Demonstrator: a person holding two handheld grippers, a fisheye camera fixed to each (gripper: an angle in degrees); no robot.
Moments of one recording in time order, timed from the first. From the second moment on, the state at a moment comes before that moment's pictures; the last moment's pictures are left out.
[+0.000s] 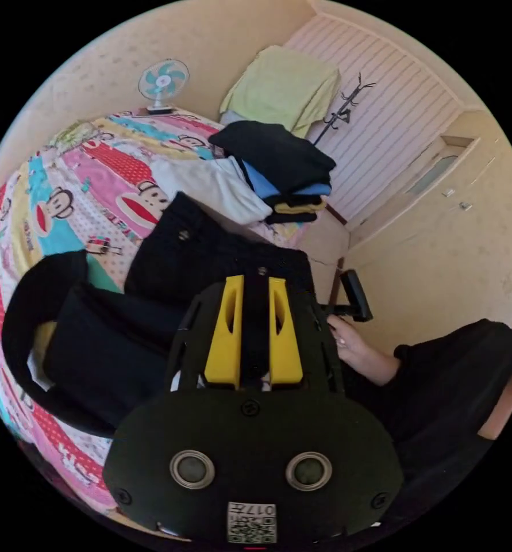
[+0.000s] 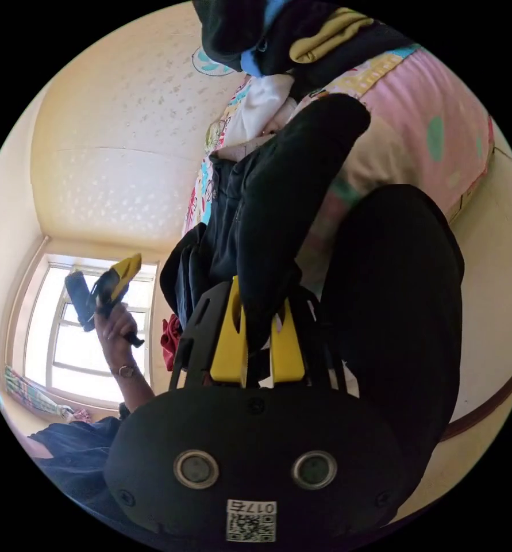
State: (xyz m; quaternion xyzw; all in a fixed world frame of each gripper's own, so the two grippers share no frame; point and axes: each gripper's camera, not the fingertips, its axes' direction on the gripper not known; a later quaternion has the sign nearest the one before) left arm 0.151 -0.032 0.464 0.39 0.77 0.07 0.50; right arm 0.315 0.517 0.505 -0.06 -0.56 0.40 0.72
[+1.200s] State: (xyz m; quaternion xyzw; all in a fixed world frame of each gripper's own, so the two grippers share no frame) left arm -0.227 0.257 0.629 0.65 0.67 -0.33 0.12; right arm 0.384 0.476 0.000 0.51 -0.40 0.05 0.76
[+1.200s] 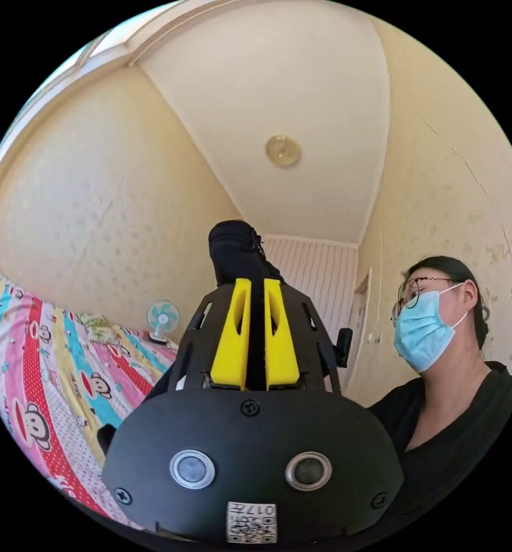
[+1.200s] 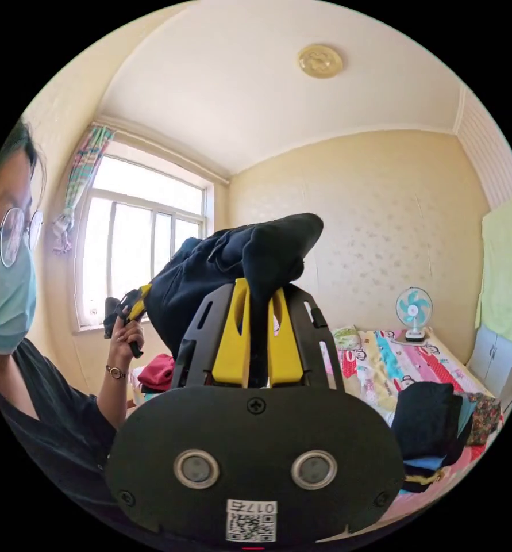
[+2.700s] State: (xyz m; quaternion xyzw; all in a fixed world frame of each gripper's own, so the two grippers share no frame) left arm 0.072 -0.263 0.697 -0.01 0.72 0.05 0.69; right arm -0.148 0.306 0.331 -0.14 -0.46 -0.16 0.86
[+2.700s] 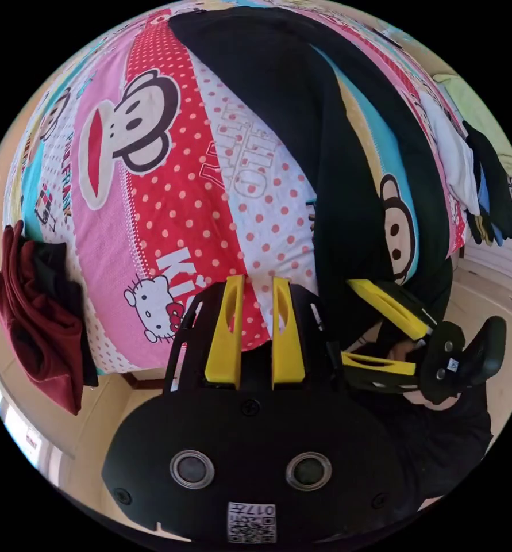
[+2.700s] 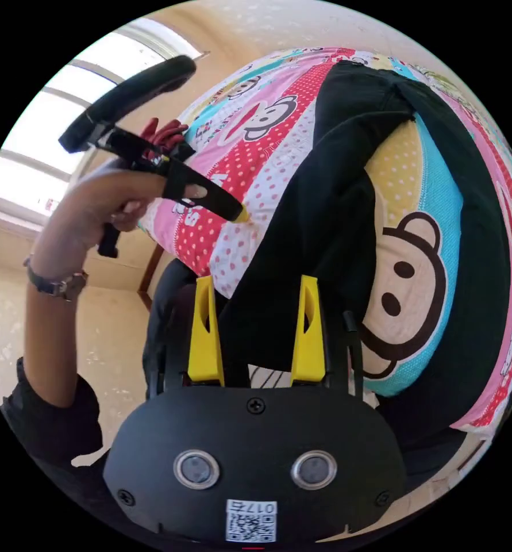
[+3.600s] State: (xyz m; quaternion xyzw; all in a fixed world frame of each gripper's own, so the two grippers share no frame) left arm -0.002 -0.070 0.717 0.14 0.91 -0.14 0.37; right arm 0.158 0.371 0.461 -0.09 -0.64 0.03 0.77
